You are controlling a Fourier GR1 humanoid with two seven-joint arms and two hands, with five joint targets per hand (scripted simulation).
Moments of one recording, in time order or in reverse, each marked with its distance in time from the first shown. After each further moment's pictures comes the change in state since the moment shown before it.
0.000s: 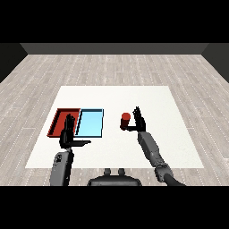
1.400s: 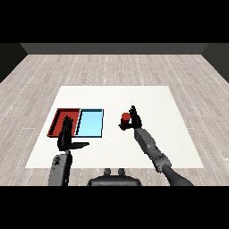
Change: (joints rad) left arm 0.043 0.001 0.006 -0.035 0.009 -0.012 -0.021; right arm -0.191 -0.006 0.068 0.307 -0.124 -0.016 -0.096
